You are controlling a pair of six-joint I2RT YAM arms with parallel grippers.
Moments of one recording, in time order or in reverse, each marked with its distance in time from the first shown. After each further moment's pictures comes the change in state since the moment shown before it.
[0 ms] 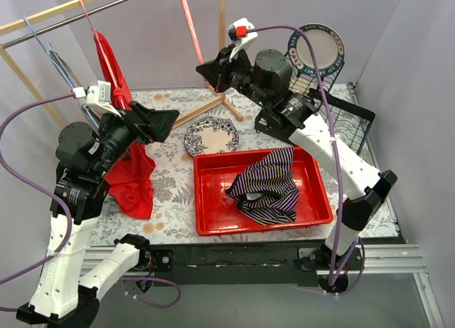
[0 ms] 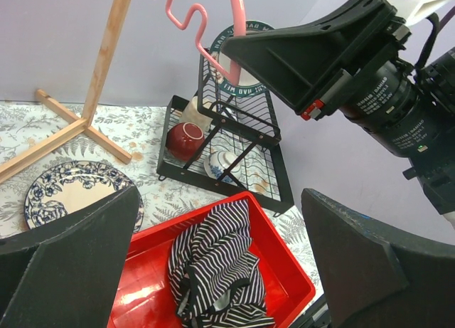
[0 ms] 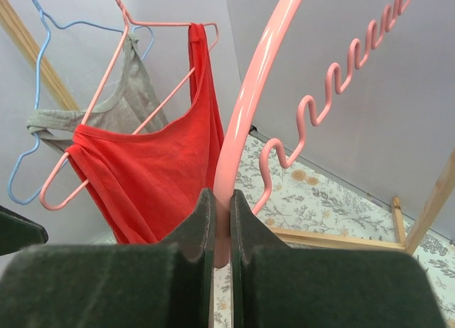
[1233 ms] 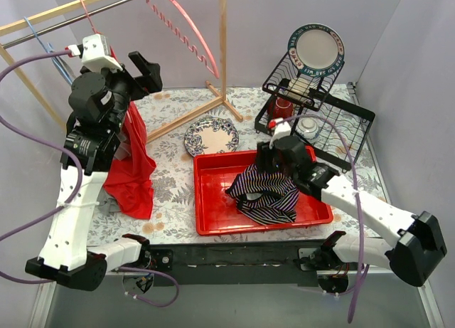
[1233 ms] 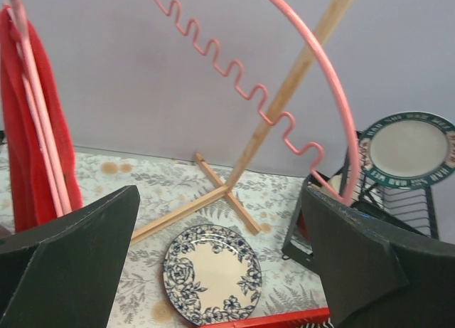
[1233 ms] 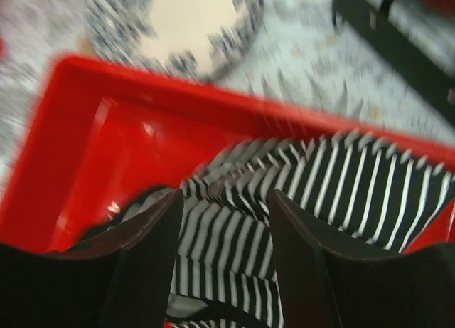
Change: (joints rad) left arm 0.000 0.312 0.300 -0.016 -0.442 0.236; right arm -0.060 -0.542 -1.086 -0.066 0.251 0.098
